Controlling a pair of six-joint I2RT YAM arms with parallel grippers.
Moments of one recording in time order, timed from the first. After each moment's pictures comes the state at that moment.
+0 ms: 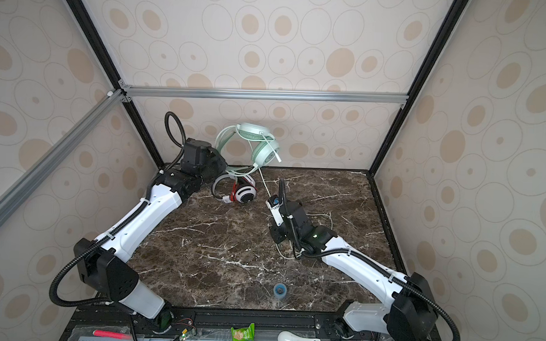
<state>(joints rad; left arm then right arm) -0.41 1.58 1.60 -0.48 -0.23 -0.97 0.77 1.26 0.98 -0.37 0.09 0.05</state>
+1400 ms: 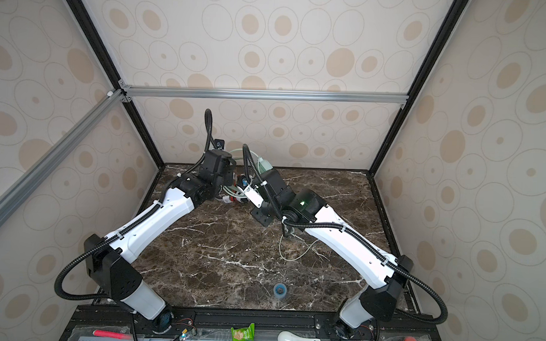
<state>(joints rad) -0.55 1.61 1.59 -0.56 -0.60 -0.19 0.89 1.53 1.73 -0.97 0.17 -0.19</state>
